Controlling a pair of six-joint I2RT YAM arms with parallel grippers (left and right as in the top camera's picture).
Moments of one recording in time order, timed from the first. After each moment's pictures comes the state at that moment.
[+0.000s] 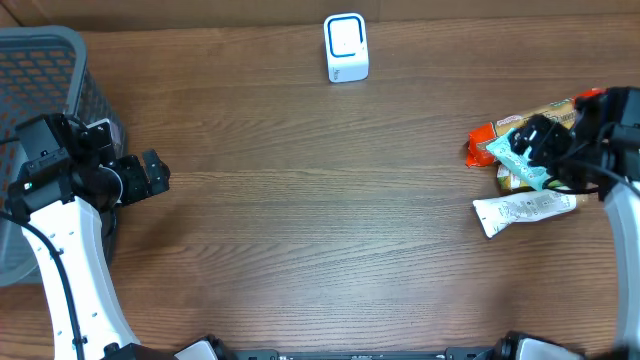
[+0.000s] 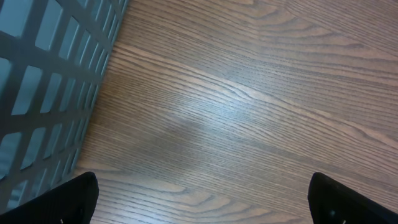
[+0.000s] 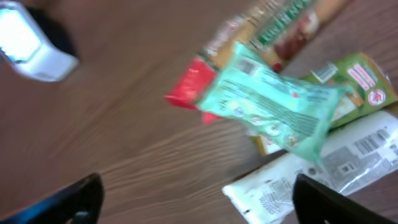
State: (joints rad) left arm 0.48 1.40 1.29 -1.04 0.17 0.08; right arm -0.24 1.37 1.23 -0.89 -0.30 0.31
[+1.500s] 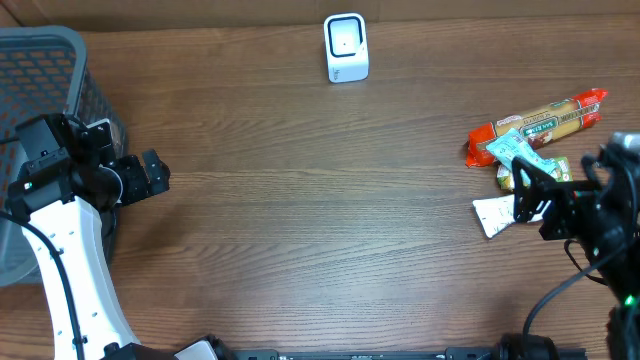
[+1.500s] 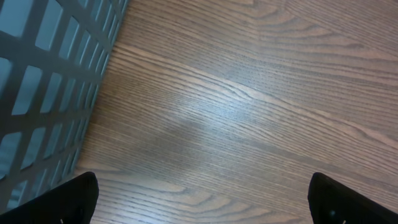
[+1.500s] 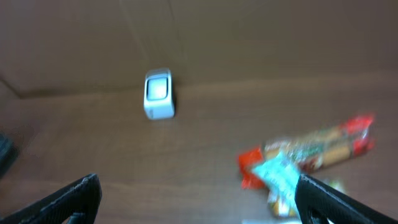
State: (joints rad) left arm 0.48 1.40 1.29 -1.04 0.17 0.08; right arm -0.10 0.74 1.21 -0.89 -0.28 0.09
